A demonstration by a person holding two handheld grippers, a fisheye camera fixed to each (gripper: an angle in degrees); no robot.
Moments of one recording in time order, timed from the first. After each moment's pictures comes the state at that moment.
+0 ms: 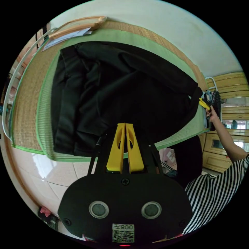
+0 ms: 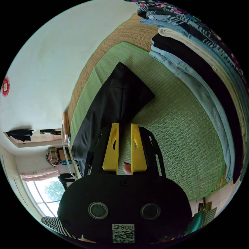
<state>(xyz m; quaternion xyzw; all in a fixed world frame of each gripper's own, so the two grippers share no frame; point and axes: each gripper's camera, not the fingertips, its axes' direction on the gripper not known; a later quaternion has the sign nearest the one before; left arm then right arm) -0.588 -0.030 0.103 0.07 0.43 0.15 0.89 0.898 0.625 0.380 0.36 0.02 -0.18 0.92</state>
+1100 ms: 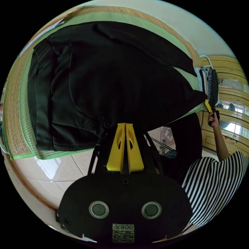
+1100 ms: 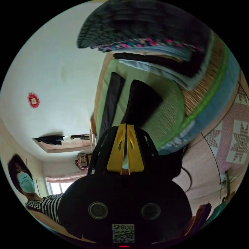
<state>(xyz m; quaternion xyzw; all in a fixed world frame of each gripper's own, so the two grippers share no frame) -0.596 0.000 0.152 0.00 0.42 0.25 0.87 1.099 0.760 0.348 0.37 -0.18 -0.21 0.89</state>
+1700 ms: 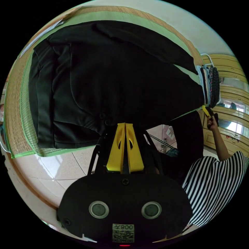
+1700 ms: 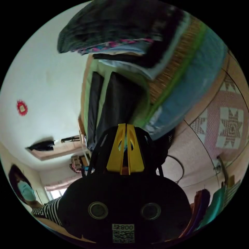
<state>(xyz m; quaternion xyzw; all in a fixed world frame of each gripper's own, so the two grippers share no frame) -0.597 -0.006 0.151 -0.01 0.41 0.25 0.88 1.146 0.764 0.380 0.37 -0.13 -0.10 0.92</state>
